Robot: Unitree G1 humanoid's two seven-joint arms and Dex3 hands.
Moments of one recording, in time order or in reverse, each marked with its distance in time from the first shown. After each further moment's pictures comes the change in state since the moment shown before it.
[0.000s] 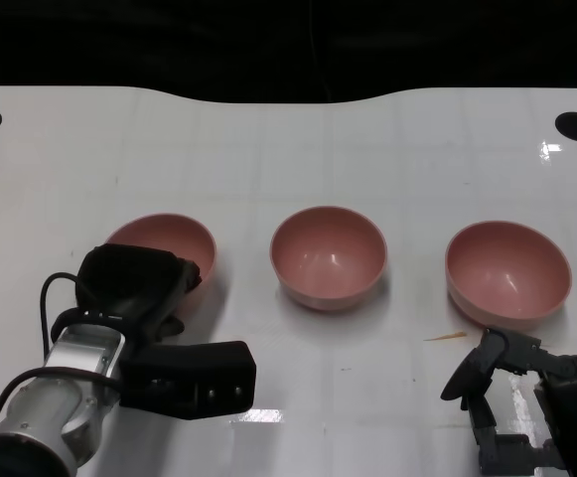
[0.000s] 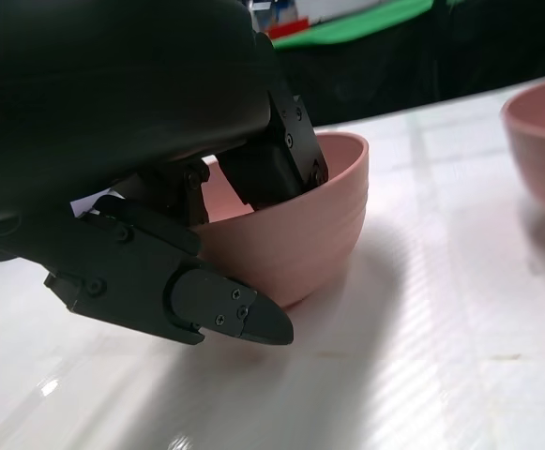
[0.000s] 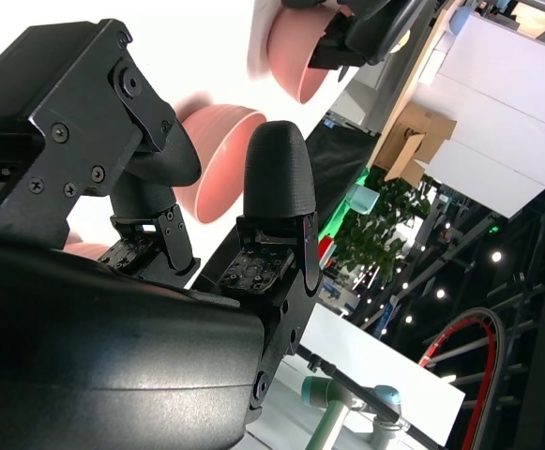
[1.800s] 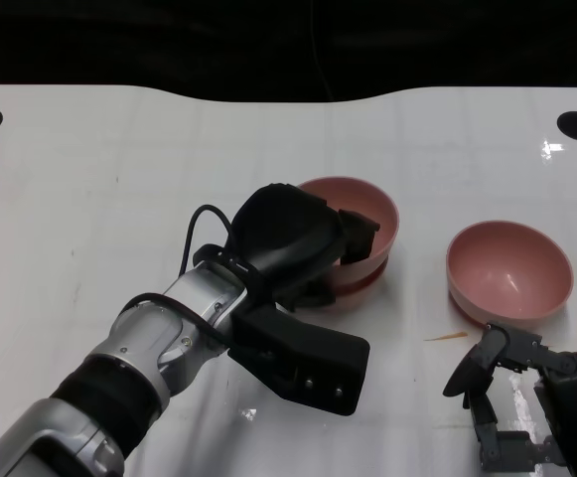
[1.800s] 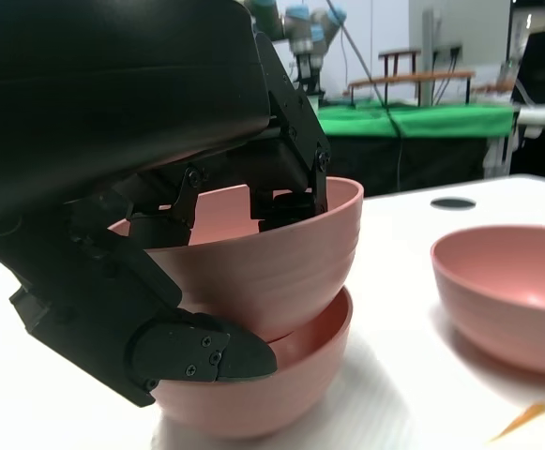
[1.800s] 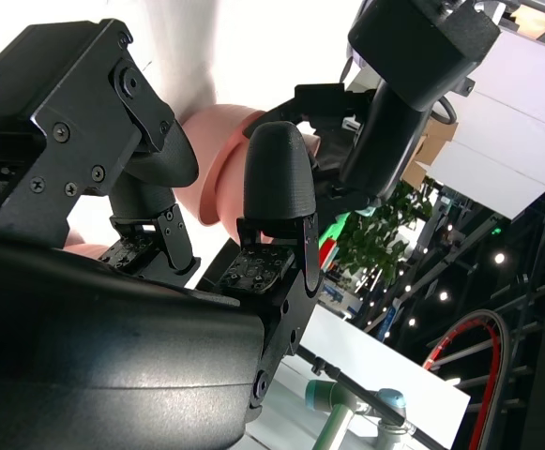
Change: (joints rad) left arm -0.238 -0.152 -0.158 0.044 -0.045 -0.287 -0.008; right arm -0.014 -0.002 -0.002 0.020 0.018 0.000 0.019
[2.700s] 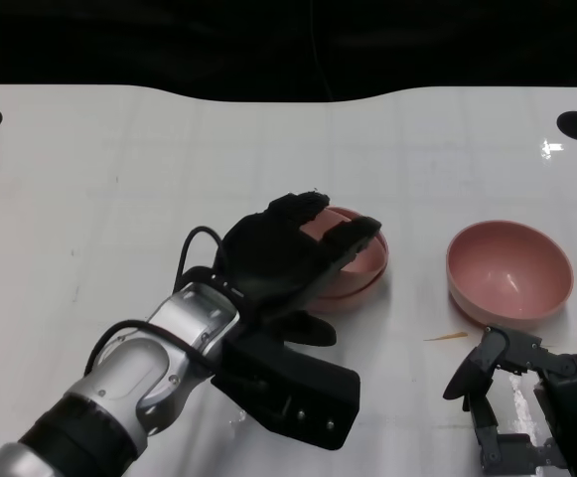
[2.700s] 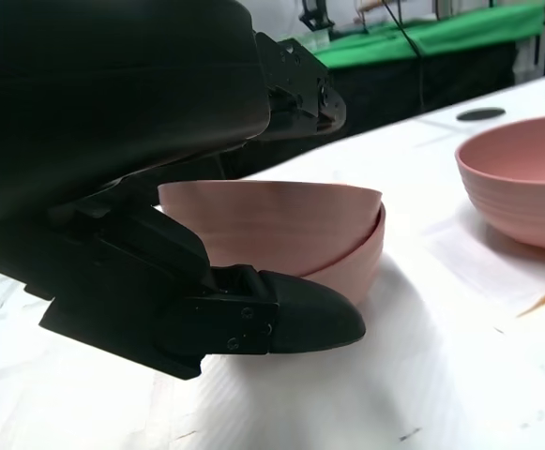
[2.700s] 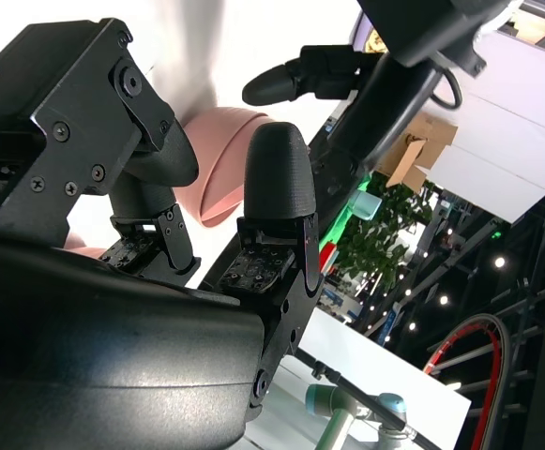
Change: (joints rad) left arm 0.144 0.088 -0.028 -0.281 0.059 0.168 -0.198; right arm 0.005 -0.001 -0.001 -0.002 0.011 -0.003 0.020
